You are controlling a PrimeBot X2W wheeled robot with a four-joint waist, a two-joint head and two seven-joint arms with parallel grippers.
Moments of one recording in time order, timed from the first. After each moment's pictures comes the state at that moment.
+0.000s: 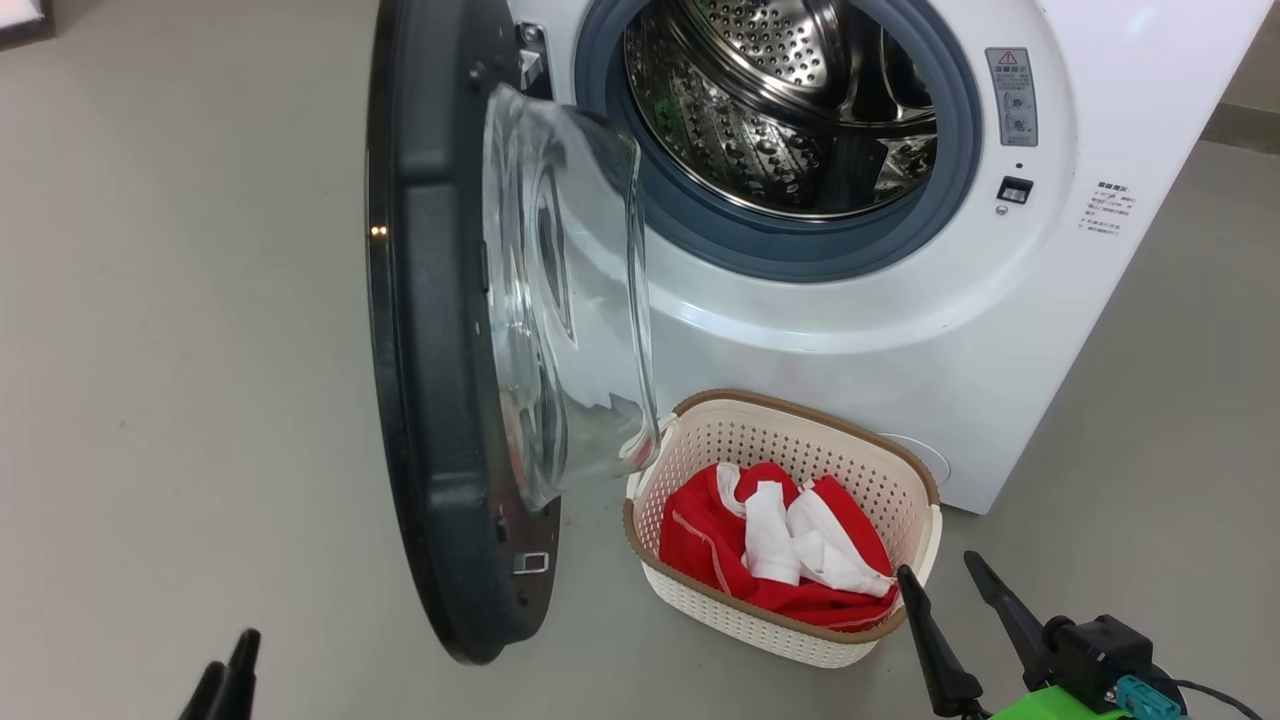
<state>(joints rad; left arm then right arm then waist) -0.02 0.47 -0.28 0.34 -1.40 -0.12 -0.24 0.04 -0.05 0.11 0.31 0.32 0.12 -0.26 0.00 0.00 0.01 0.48</state>
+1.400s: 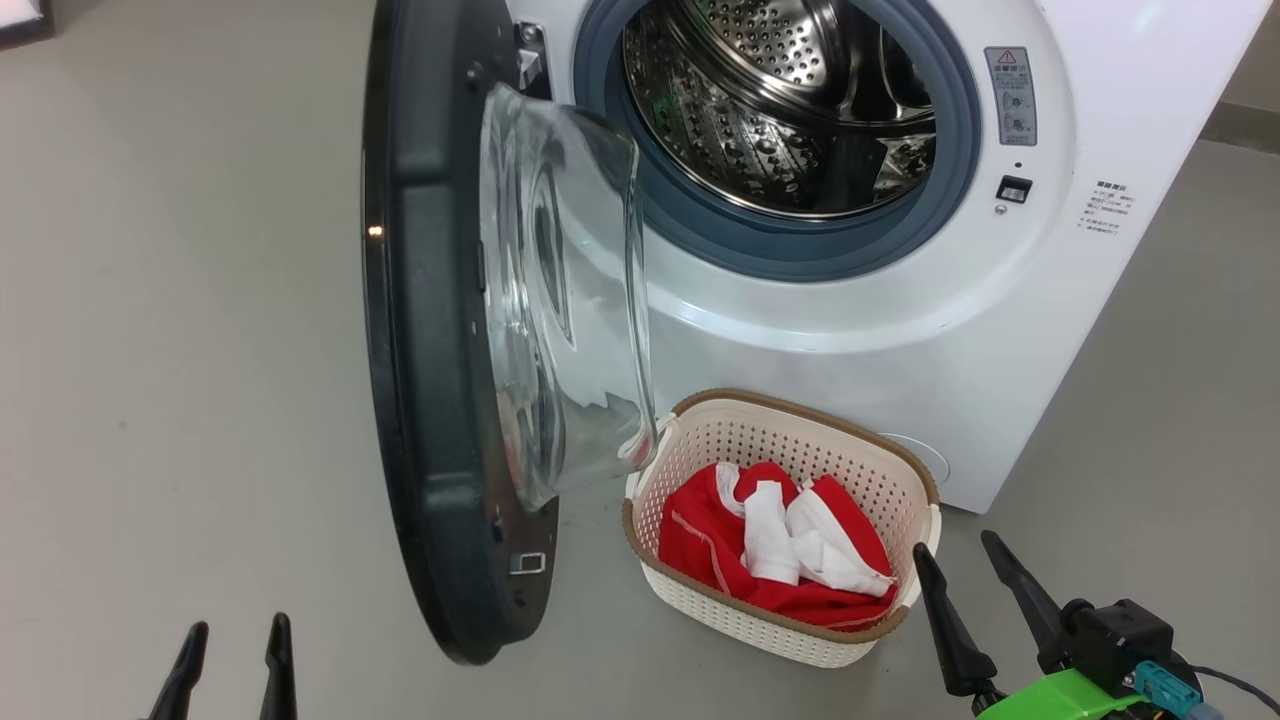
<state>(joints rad) 0.08 0.08 0.15 0.21 -0.23 -0.13 -0.25 0.02 -0.05 0.08 0.29 0.32 0.12 -0.26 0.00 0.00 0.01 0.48</state>
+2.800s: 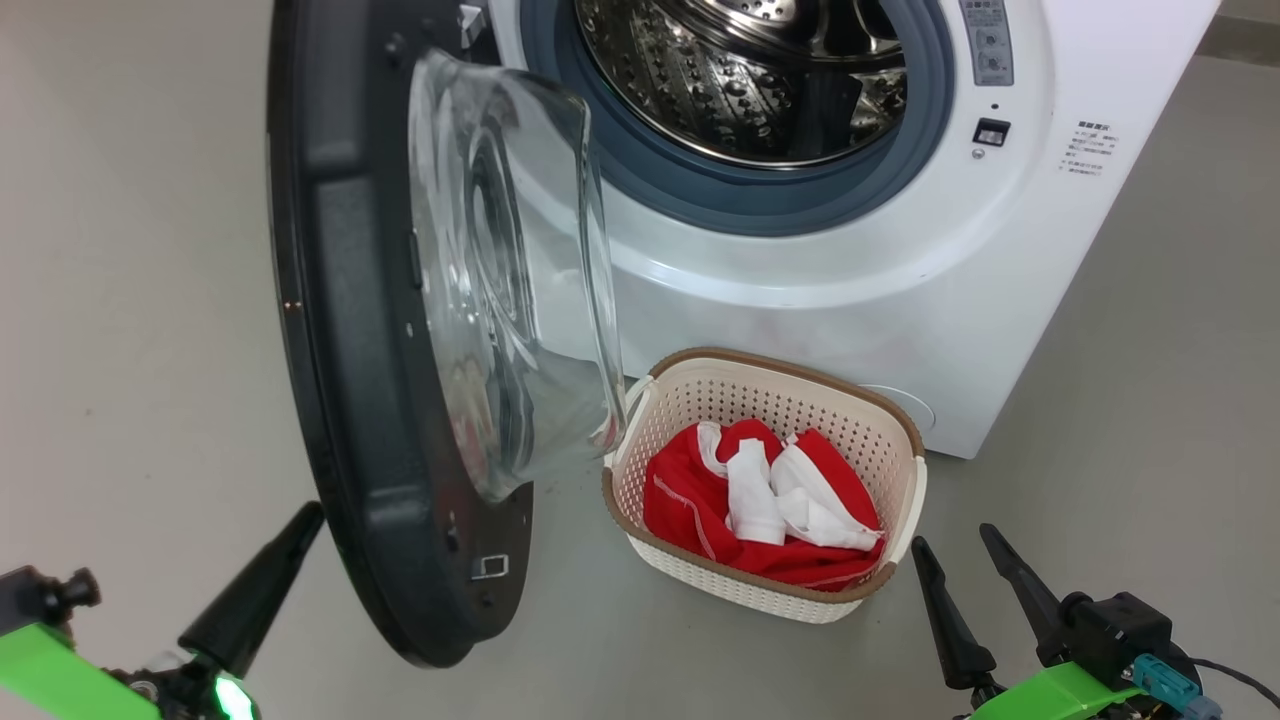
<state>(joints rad) -0.04 0.29 0.09 -0.01 -1.74 -0.12 0.48 0.01 -0.06 0.08 0.30 0.32 0.12 -0.26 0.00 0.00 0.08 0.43</state>
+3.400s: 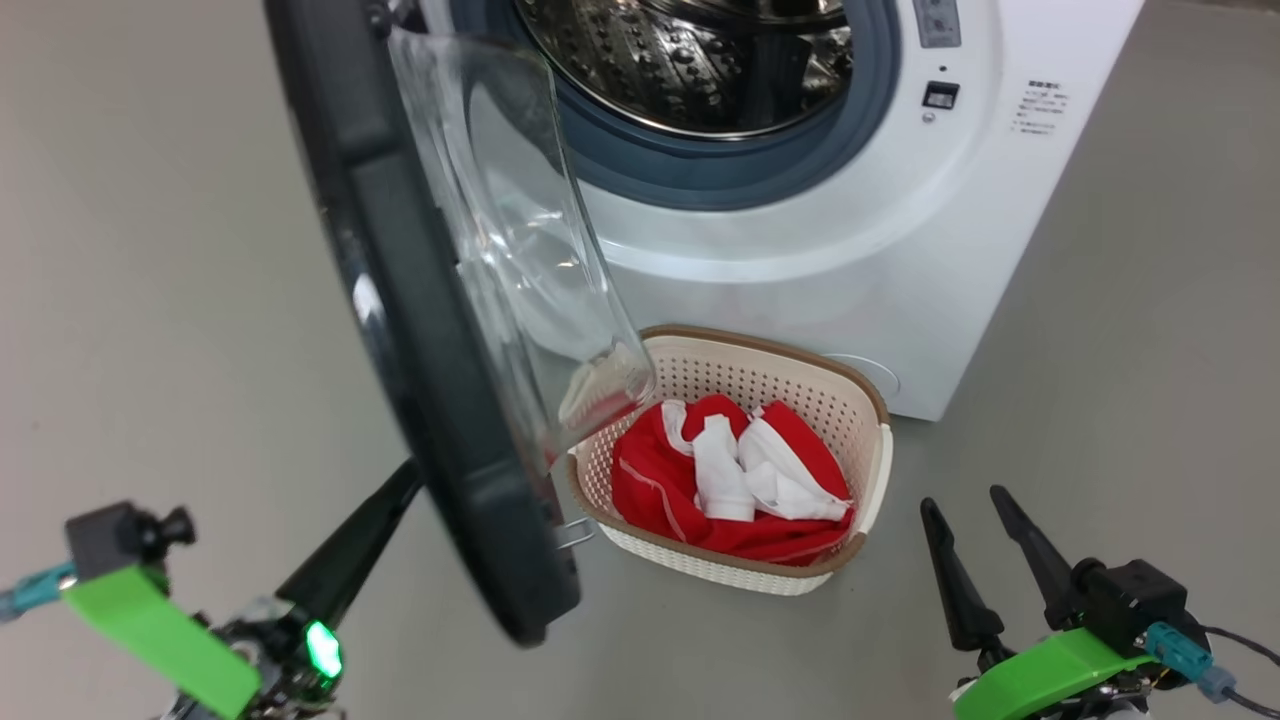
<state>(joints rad) -0.11 0.12 0.08 -0.07 -1.60 -0.12 0.62 -0.03 -0.06 0.07 0.29 0.32 0.12 -0.26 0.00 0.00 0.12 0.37</state>
